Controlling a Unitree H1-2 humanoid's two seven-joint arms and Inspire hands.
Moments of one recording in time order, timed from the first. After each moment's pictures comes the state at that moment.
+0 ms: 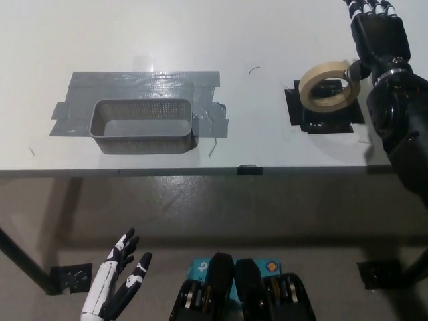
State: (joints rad) left_arm 0.09 0.14 -0.07 -0.04 0.16 -0.01 -0.04; right_arm -1.00 -0.33 0.37 0.74 -0.86 0.20 -0.07
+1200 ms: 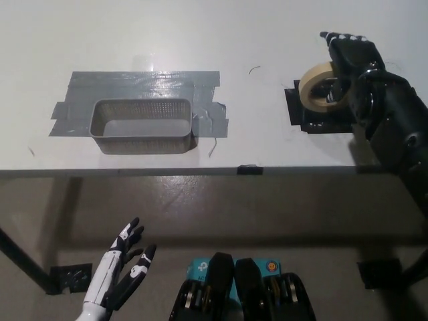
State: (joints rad) left_arm 0.05 0.14 -0.07 -0.05 0.14 0.00 -0.06; right_arm -1.17 -0.25 0.46 1.18 -0.76 0.10 0.02
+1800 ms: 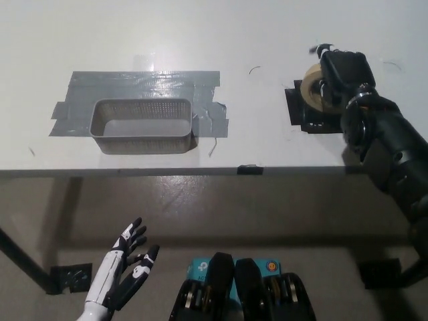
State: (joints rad) left_arm 0.05 0.14 -0.07 -0.05 0.14 0.01 -0.07; right_arm -1.13 -0.21 0.46 1.29 -0.75 -0.07 -0.28
